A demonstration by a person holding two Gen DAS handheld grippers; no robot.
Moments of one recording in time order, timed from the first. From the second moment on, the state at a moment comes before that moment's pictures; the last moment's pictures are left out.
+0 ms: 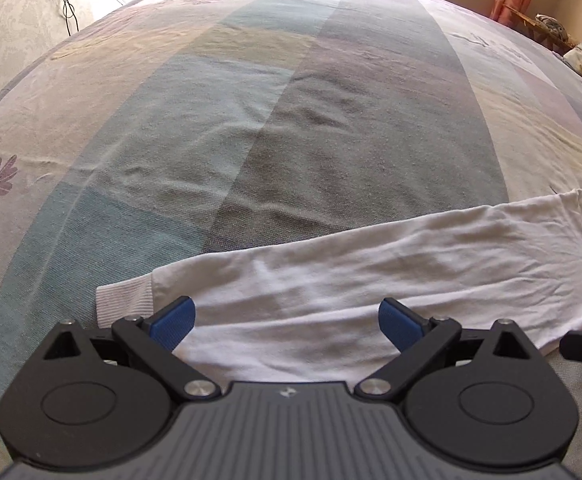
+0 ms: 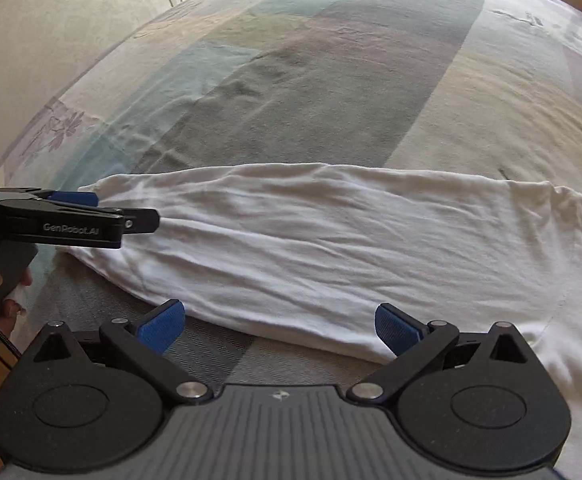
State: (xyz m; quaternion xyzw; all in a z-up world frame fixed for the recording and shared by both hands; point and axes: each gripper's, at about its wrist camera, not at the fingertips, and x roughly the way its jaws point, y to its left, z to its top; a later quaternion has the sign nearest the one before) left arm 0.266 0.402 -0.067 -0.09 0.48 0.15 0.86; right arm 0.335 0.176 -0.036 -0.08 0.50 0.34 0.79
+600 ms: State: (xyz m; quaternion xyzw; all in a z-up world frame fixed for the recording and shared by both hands) left arm 0.247 0.388 -0.066 -0.10 0.48 0.16 0.86; right arm 0.332 0.172 -0.034 -0.08 0.51 0.35 0.78
